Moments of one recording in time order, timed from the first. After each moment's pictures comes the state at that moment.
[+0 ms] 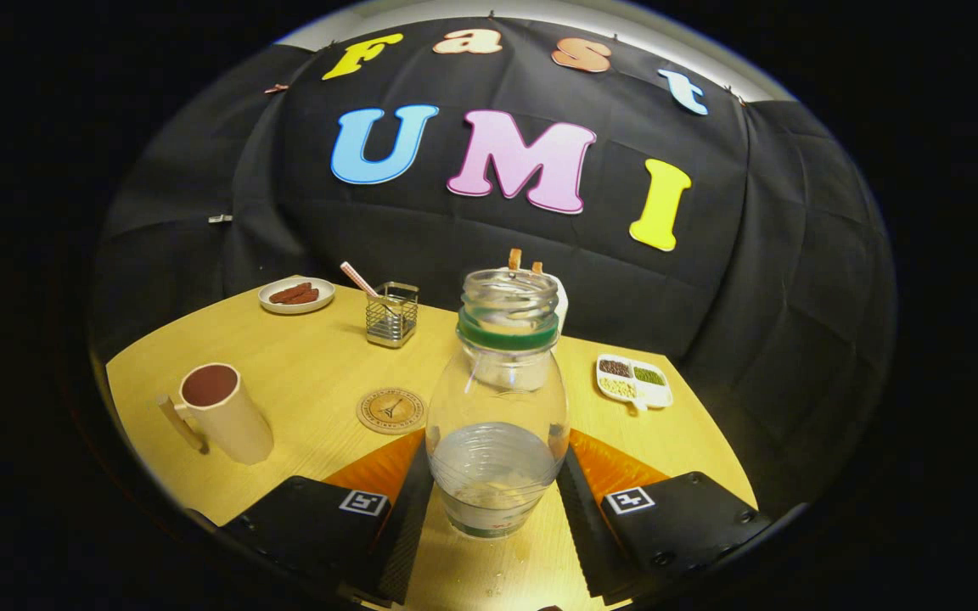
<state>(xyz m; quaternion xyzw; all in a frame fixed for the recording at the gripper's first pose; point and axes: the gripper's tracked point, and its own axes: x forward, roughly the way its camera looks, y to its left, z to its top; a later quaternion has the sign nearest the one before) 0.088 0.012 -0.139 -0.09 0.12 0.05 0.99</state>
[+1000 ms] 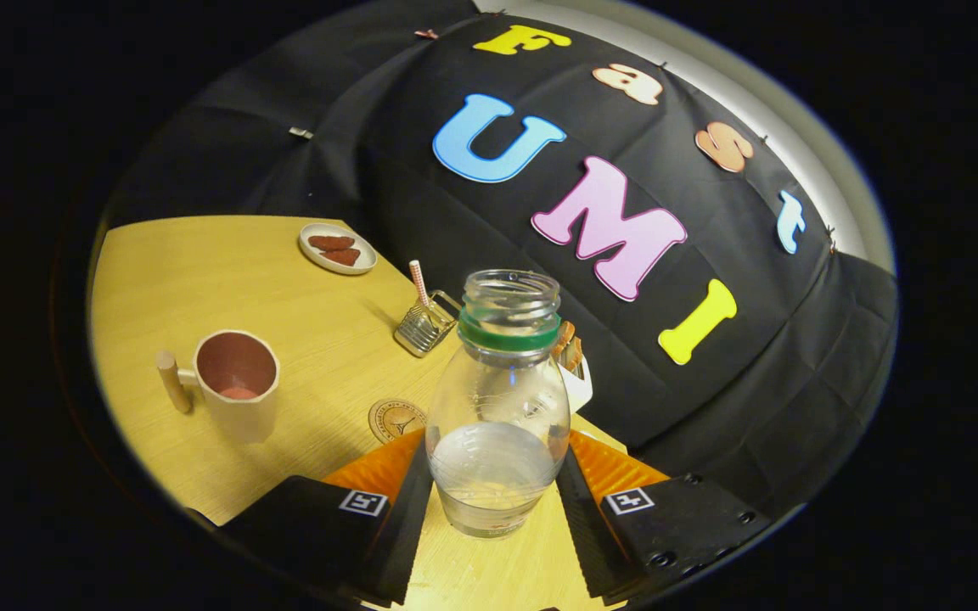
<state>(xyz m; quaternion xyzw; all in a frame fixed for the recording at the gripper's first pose) 0.090 0.099 -0.103 -0.33 0.10 0.07 0.94</state>
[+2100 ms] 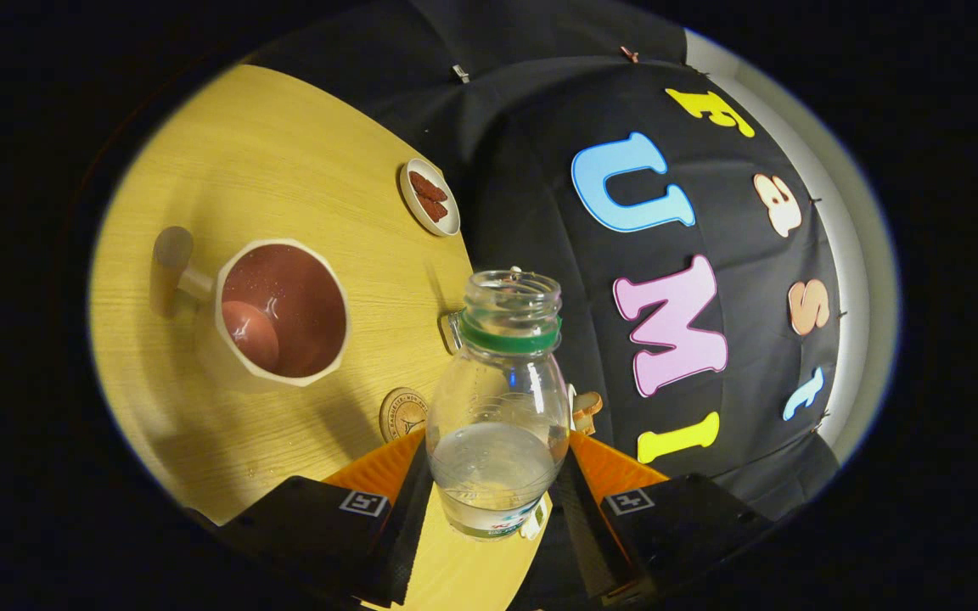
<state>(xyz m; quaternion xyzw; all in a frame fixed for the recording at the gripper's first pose) 0.117 0.165 -0.143 -0.57 0.06 0.10 0.81</state>
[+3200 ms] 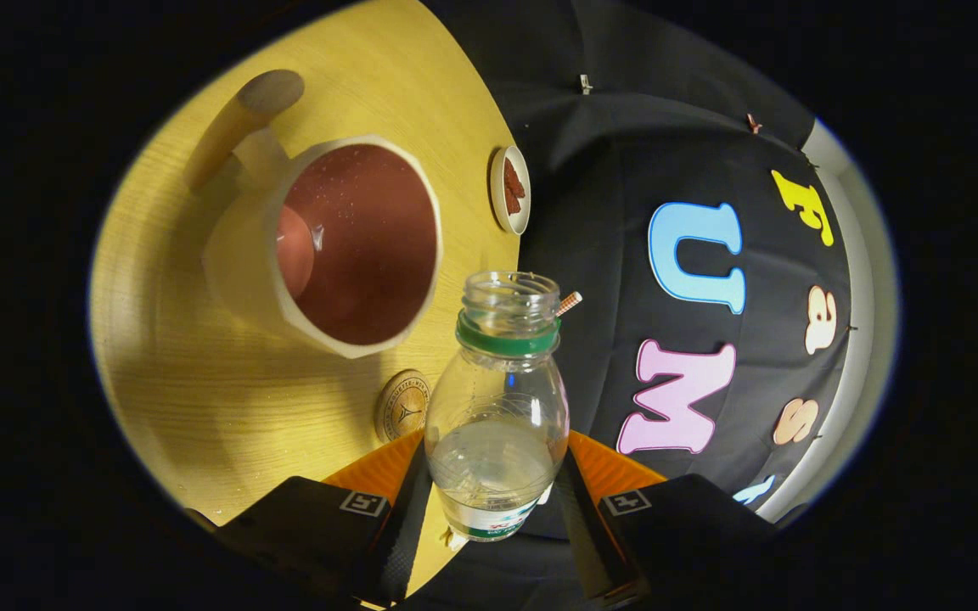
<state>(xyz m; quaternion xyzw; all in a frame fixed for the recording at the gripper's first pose) 0.144 0.169 -0.177 -0.72 0.04 0.13 0.68</state>
